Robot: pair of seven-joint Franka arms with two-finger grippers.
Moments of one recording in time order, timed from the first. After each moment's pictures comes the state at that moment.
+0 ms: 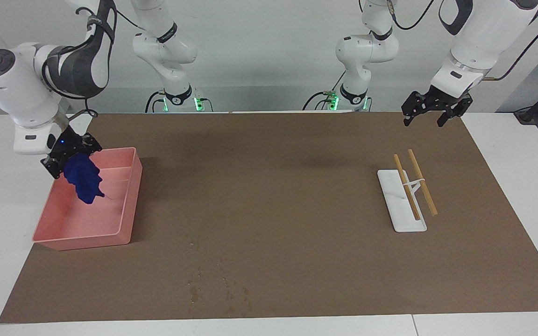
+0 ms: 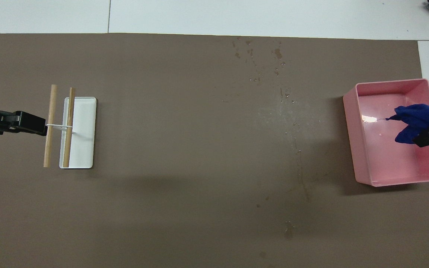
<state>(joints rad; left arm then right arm) -0.03 -0.04 -0.06 -1.62 -0.02 1.54 0.01 -0.18 0.09 -0.03 -1.82 -0.07 1.96 -1.05</state>
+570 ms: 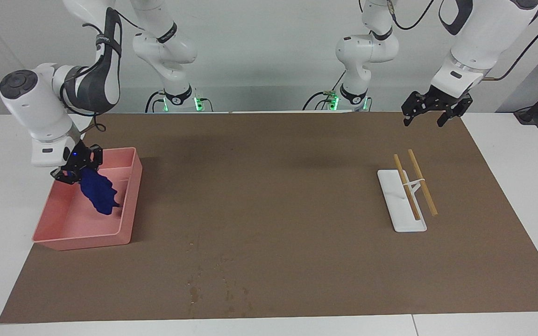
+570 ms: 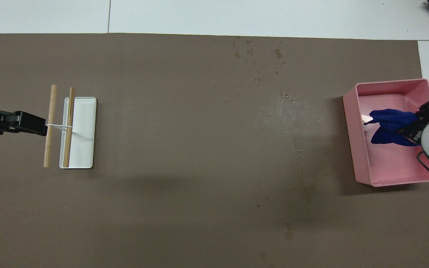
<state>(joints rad) -0.03 -0.04 -0.06 -1.62 -0.02 1.54 0.01 -0.18 0.10 -0.03 -1.90 -0.07 2.03 -1.06</state>
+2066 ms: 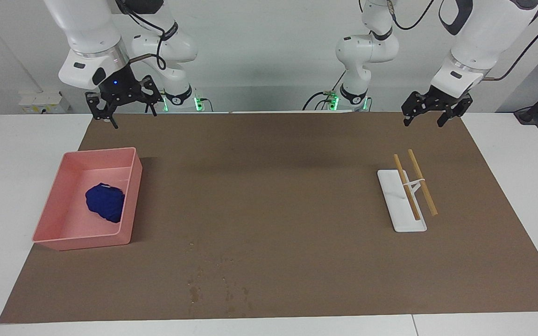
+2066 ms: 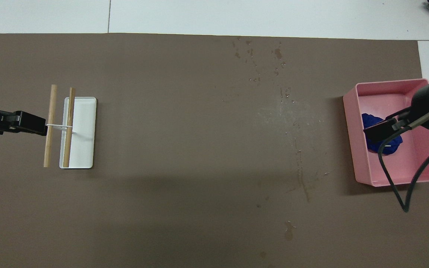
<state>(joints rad) -0.03 -0.04 -0.06 -1.62 -0.02 1.54 0.01 -0.01 0.02 0.13 -1.48 -0.02 1.47 -0.31</state>
